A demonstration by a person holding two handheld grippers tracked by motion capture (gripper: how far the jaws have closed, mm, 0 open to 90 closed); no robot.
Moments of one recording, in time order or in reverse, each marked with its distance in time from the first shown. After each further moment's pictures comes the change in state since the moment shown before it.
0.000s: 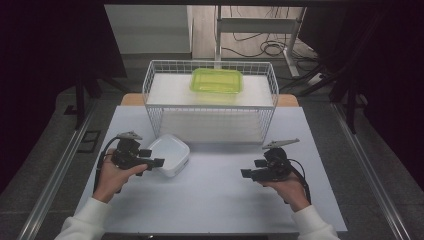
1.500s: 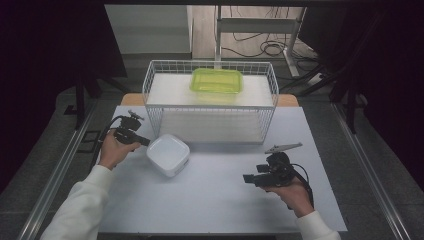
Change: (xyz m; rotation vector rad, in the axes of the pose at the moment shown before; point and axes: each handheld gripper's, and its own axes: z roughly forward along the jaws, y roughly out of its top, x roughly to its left) left arm 0.070 0.047 0.034 0.247 0.195 -0.055; right arm 0.004 -0.011 -0.008 0.025 0.011 0.014
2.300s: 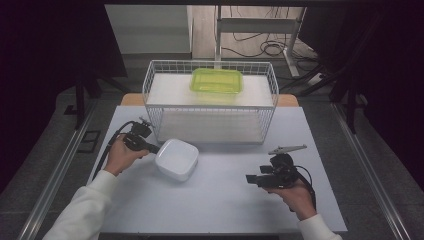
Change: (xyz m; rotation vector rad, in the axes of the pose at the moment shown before) left arm -0.036 -0.003 0.006 0.029 -0.088 0.098; right arm -0.001 -0.005 -0.007 -0.021 -0.025 0.035
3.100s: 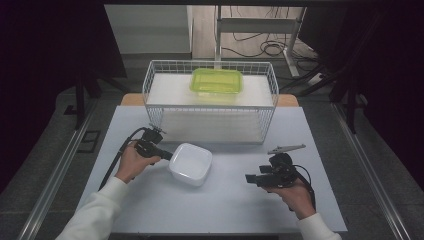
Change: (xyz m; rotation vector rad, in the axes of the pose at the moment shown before) left arm -0.032 0.001 0.018 -0.024 -0.103 0.021; right arm -0.001 0.001 0.003 0.012 -0.003 0.001
